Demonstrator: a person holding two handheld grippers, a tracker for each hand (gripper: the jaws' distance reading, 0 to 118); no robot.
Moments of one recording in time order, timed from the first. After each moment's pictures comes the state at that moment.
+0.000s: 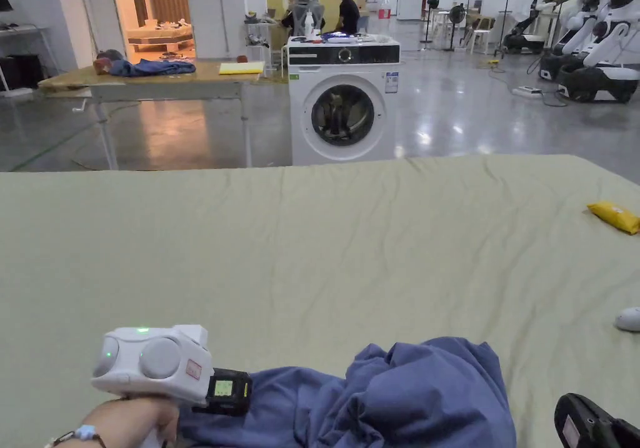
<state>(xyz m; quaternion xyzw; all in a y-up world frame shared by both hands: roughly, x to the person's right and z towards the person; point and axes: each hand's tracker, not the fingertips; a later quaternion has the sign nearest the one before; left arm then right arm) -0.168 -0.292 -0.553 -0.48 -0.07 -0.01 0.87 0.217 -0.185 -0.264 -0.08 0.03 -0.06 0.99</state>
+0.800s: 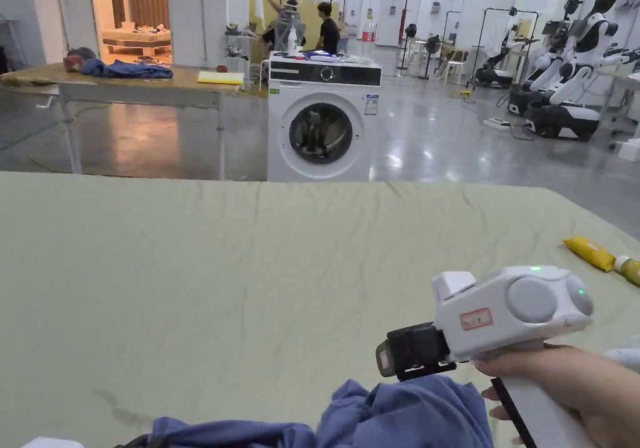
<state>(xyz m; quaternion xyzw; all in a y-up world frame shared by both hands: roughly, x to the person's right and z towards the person) -0.178 -0.221 -0.354 -0.20 -0.12 0.06 0.97 0.205 -0.185 -0.579 -0.47 0.18 0.03 0.87</state>
